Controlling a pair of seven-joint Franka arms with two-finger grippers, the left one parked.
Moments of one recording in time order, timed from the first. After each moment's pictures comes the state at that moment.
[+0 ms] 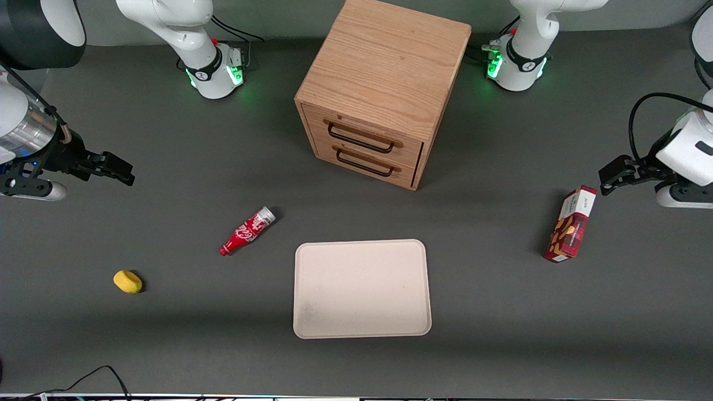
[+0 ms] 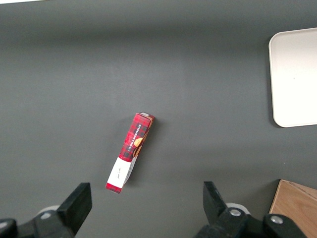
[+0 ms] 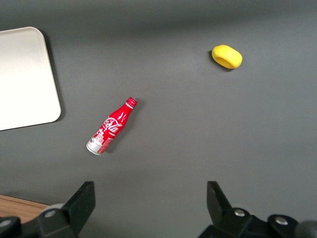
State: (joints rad) arm -0.13 0.01 0.21 -1.66 -0.02 1.67 0.23
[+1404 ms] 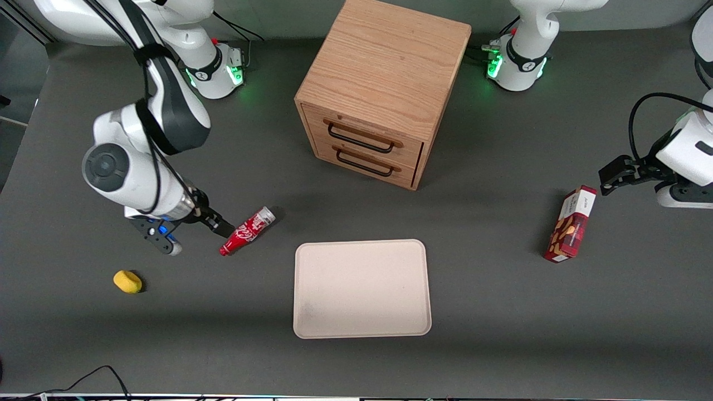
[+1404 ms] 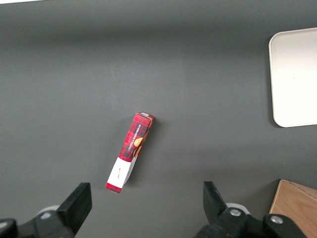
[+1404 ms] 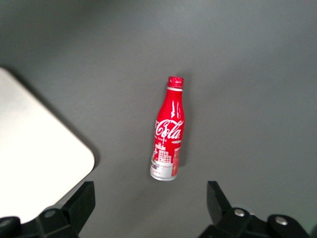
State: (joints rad) arm 0.07 0.31 0.22 -1.79 -0.01 2.01 1.07
